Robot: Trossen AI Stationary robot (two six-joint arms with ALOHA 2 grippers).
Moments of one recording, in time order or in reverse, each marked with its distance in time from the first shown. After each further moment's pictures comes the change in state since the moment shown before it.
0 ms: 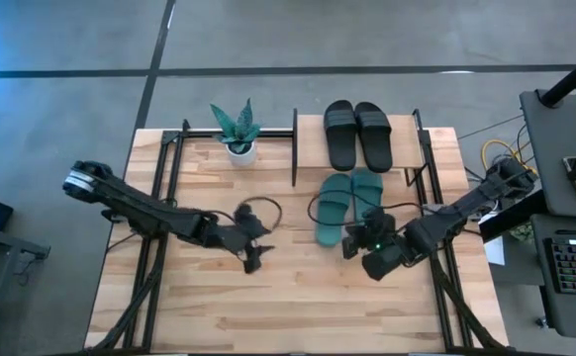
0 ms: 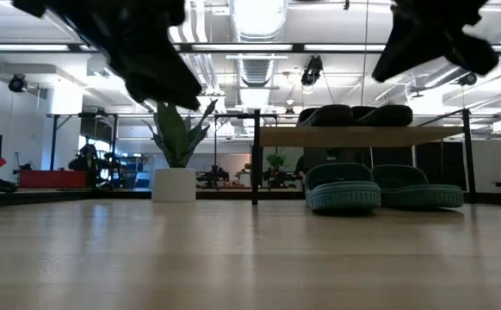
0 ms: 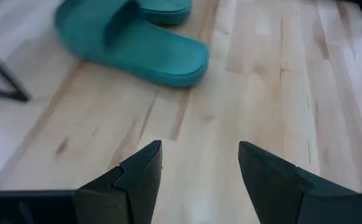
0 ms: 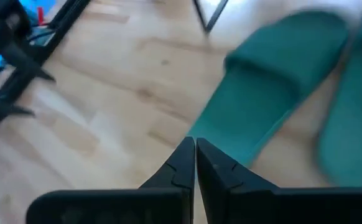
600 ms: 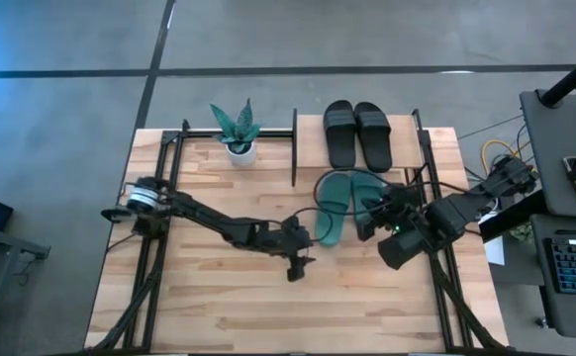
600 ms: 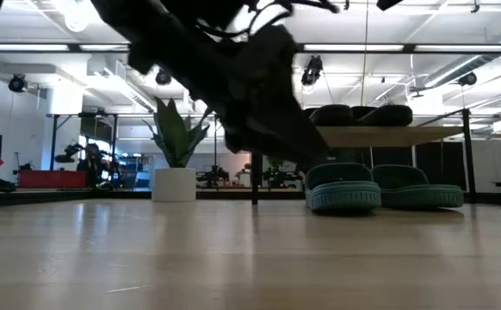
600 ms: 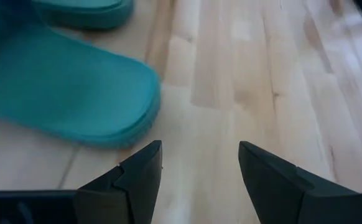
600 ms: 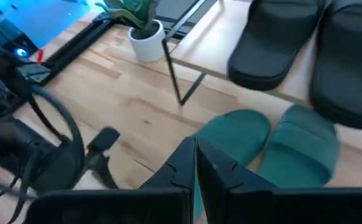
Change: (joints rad) left arm 0.103 0.531 0.322 0.256 0.225 0.105; right arm 0.002 -0.025 0.401 -0.554 0.141 -0.088
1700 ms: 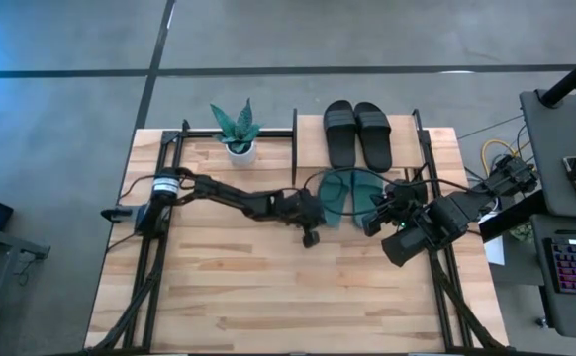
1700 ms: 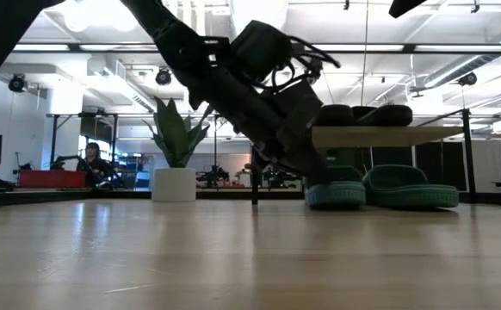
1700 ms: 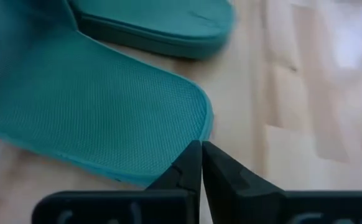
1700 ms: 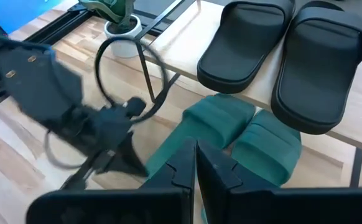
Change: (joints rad) left arm 0.250 0.140 0.143 -0.011 0.118 0.125; right arm 0.000 -0.016 0.000 -0.142 -0.004 0.033
